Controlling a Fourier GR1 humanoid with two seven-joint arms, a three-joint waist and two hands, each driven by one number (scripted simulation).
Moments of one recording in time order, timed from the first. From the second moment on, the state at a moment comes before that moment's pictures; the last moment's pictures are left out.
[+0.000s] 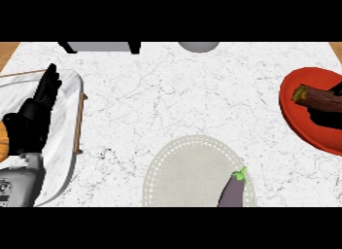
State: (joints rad) left arm -0.22 0.25 0.04 -1.59 -0.13 0.13 0.15; right arm -0.26 -0.41 -0.18 -1.54 0.61 -0.25 0.20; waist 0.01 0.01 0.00
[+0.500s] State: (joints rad) left arm -0.23 0.23 0.02 -1.60 -0.14 0.12 0.17; right arm -0.50 -0.50 -0.32 -0.89 0.63 -0.41 -0.11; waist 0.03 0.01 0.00
